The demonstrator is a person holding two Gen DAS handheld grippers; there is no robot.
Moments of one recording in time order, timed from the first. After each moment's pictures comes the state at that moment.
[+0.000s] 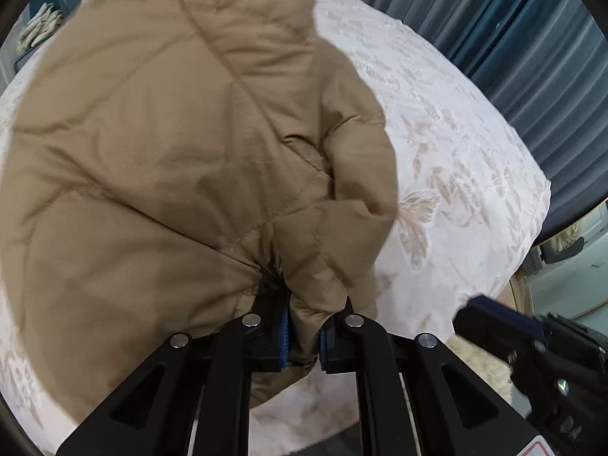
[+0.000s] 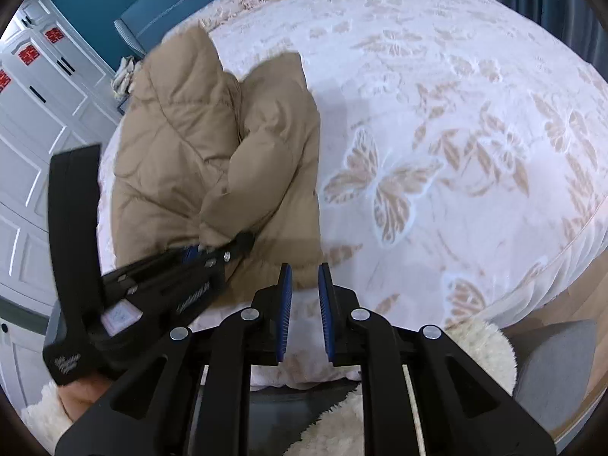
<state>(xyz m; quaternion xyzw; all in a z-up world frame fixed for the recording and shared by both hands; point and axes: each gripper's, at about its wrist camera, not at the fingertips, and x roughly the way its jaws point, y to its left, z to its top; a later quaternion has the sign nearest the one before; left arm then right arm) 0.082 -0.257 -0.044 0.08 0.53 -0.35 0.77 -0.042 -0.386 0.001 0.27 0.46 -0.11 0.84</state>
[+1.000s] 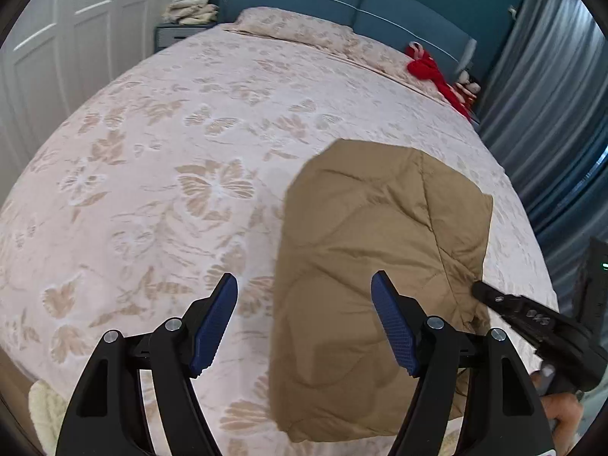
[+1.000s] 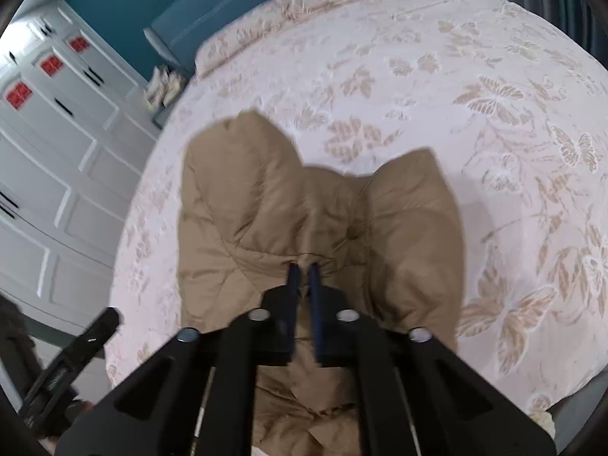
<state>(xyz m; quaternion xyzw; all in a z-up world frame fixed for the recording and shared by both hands) 0.162 -0.095 0.070 -0.07 0.47 -0.17 0.87 0.111 -0.388 0.040 0.29 0.42 -0.05 0.85</state>
